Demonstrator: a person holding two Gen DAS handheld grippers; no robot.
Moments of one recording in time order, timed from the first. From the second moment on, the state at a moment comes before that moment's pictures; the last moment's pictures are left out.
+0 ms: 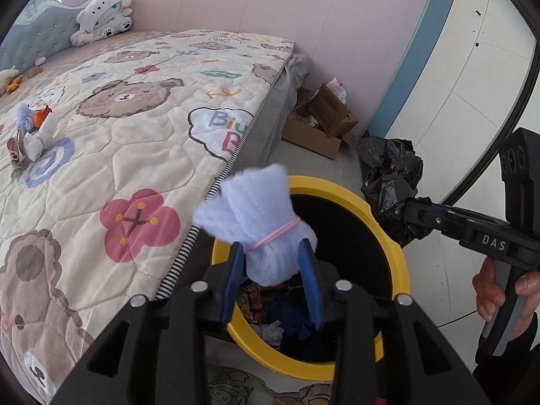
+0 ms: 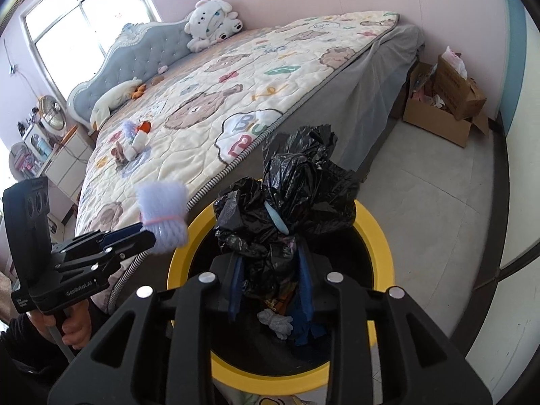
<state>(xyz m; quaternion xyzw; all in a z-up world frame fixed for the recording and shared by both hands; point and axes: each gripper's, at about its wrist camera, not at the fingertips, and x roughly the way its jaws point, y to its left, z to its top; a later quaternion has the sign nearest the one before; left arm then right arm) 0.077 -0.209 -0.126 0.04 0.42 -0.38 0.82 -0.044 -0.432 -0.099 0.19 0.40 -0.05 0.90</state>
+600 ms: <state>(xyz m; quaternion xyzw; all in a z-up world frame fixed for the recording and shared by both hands) 0.115 -0.153 -0.107 0.00 0.38 -0.31 0.87 -0.018 -0.436 -0.071 0.20 0.34 -0.07 0.92</state>
